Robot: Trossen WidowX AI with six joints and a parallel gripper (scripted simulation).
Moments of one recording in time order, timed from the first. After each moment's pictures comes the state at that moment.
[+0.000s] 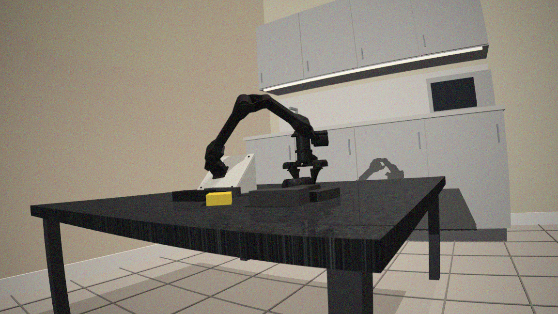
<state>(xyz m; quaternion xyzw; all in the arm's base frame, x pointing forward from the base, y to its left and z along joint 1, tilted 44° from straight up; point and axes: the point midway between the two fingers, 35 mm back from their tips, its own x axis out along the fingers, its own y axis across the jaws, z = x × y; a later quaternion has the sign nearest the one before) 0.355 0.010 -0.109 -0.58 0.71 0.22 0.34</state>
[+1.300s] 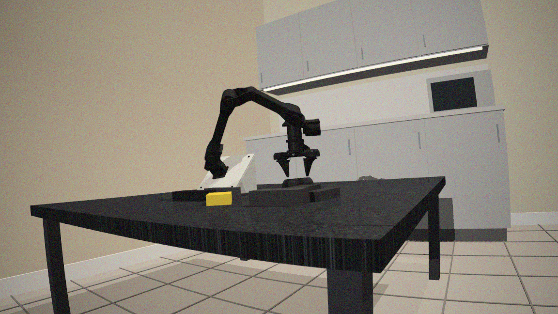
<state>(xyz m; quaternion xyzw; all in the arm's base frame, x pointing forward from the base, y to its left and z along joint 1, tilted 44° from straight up) 0.345 -0.004 -0.040 -0.58 0.71 0.21 0.34</state>
